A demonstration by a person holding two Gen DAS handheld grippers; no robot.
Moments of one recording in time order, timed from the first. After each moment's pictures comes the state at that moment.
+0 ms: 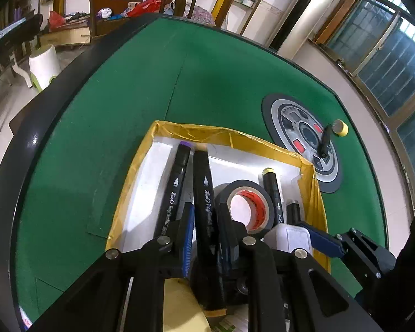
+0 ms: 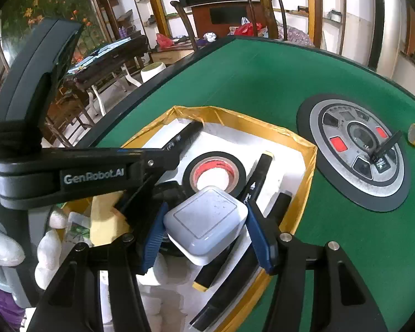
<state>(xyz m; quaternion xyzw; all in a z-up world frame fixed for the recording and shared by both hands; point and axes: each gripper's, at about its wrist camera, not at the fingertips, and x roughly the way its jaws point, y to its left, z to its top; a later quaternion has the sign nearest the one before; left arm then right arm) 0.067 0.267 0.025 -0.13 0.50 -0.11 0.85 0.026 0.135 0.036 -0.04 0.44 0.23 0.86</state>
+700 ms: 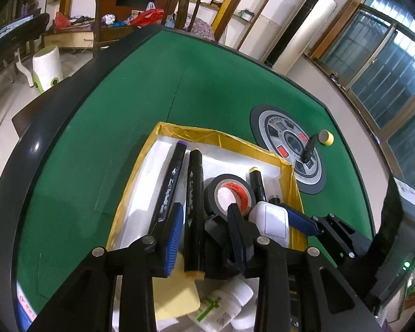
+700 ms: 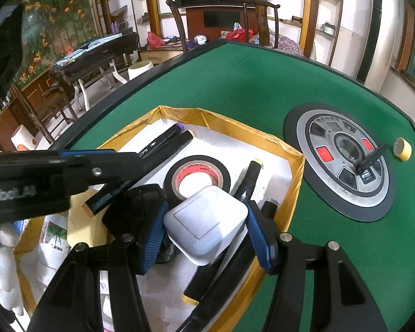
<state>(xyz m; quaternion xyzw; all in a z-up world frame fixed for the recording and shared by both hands) 0.032 0.274 0.045 -0.16 0.47 -0.11 0.86 0.027 0.142 0.033 -0.09 0.43 0.19 0.88</state>
